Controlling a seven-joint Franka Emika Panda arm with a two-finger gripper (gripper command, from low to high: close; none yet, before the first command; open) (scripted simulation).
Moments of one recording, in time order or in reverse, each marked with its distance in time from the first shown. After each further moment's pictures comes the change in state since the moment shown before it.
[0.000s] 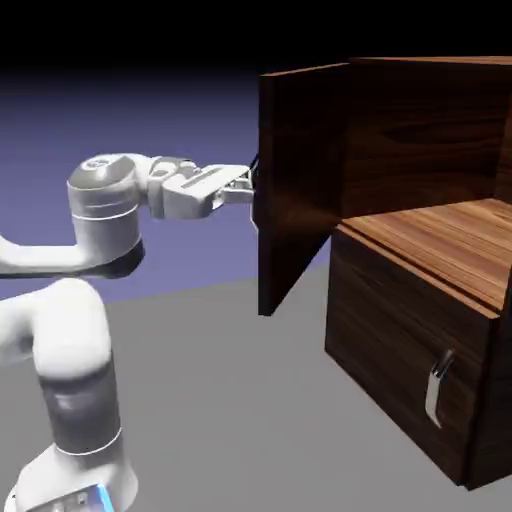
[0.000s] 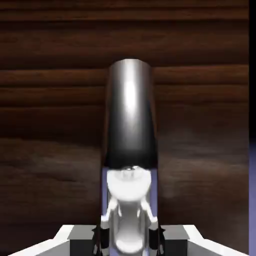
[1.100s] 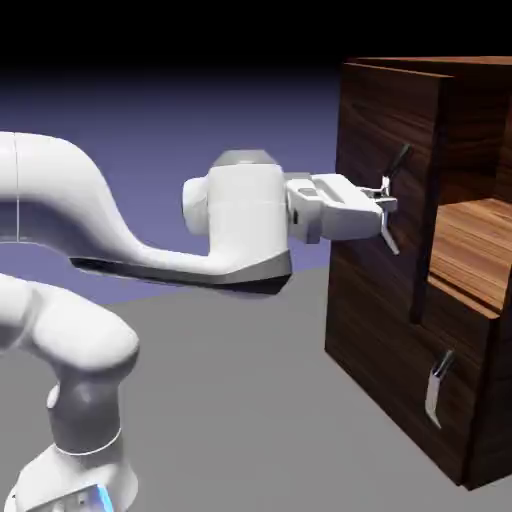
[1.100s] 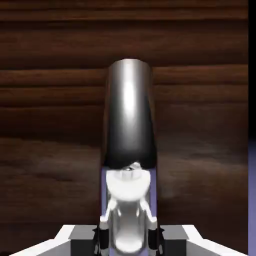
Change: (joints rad) arm 0.370 0.628 -0.958 0.486 -1.369 0.482 0.624
